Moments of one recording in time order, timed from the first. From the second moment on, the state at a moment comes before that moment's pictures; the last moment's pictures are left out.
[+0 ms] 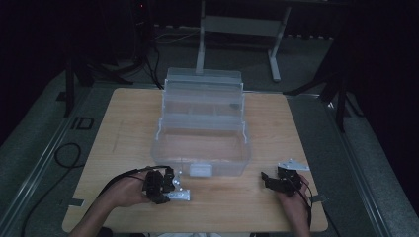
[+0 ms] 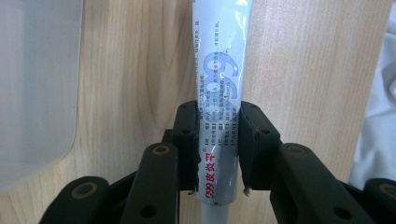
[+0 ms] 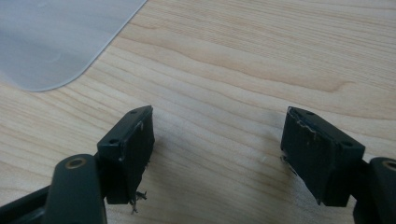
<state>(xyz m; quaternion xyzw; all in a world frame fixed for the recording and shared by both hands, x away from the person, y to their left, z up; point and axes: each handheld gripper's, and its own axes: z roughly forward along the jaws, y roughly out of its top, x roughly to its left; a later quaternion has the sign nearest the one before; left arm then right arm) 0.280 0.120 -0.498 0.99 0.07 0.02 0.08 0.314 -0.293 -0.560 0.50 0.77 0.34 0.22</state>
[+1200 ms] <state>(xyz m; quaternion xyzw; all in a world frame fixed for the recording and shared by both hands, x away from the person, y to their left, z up) 0.286 0.159 -0.459 0.99 0.10 0.03 0.12 0.314 -0.293 -0.560 0.50 0.77 0.34 0.22</state>
